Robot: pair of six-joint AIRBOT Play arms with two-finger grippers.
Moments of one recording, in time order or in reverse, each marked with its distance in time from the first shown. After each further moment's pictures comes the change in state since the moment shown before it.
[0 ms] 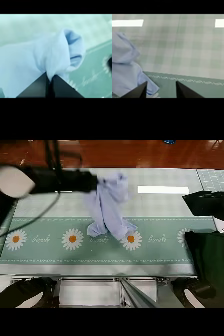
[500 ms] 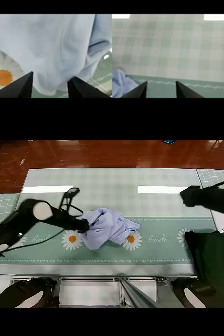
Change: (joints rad) left arm 0.109 0.015 -0.291 0.048 -0.238 0.085; right arm -0.071 -0.145 -0.012 -0.082 -0.093 -0.012
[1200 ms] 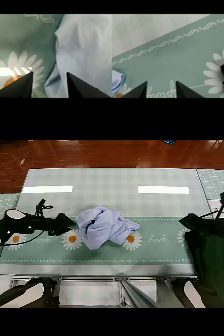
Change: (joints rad) left arm 0.556 -0.157 -0.273 -0.606 0.083 0.262; right arm -0.497 -0.048 -0.451 0.497 -0.029 -0.285
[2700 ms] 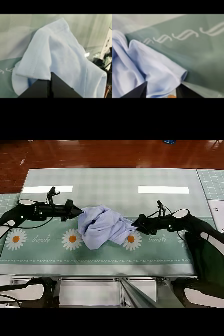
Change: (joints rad) left arm -0.083 -0.245 0.211 -0.271 -0.008 0.247; right arm 0.499 -0.620 0.094 0.561 -0.189 -0.093
